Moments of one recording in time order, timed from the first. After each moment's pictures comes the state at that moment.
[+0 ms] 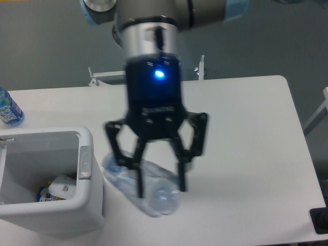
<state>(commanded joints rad) 2.20 -1.95 -1.07 -0.59 1.38 -0.08</state>
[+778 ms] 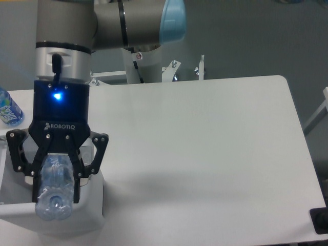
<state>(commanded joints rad) 2.08 -1.95 -1.22 -0.59 1.38 0.05</state>
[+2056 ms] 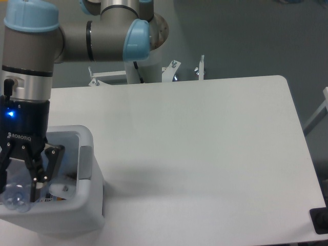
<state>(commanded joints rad) 2.00 -1.91 -1.33 -0.59 1.38 0.14</state>
